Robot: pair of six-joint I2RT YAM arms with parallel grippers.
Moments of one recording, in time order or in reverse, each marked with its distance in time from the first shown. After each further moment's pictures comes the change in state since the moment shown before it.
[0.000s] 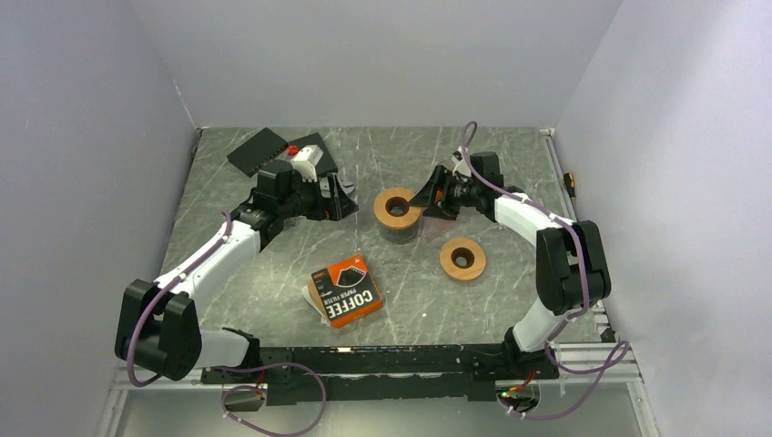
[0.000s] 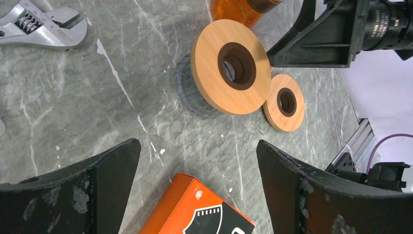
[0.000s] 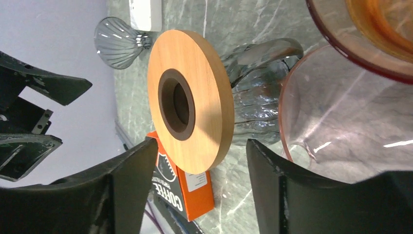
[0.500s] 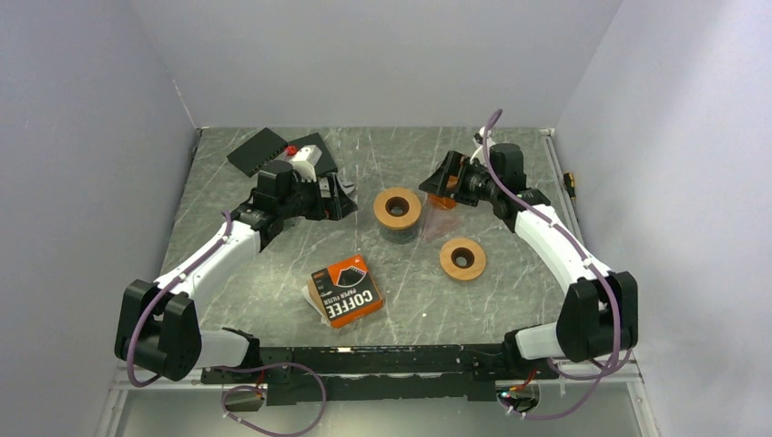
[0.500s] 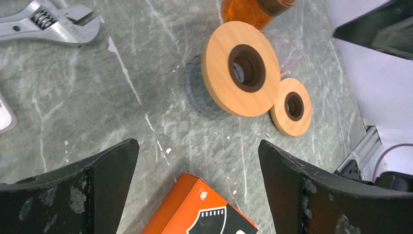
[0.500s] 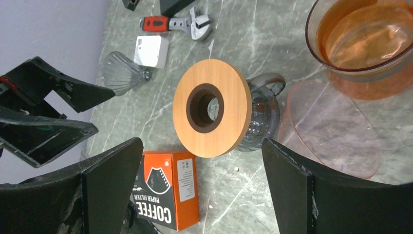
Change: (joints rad) left arm 0.000 -0.001 -0.001 -0.004 -0.024 -0.006; right arm 0.002 -0.297 0.000 -0.109 0.222 -0.118
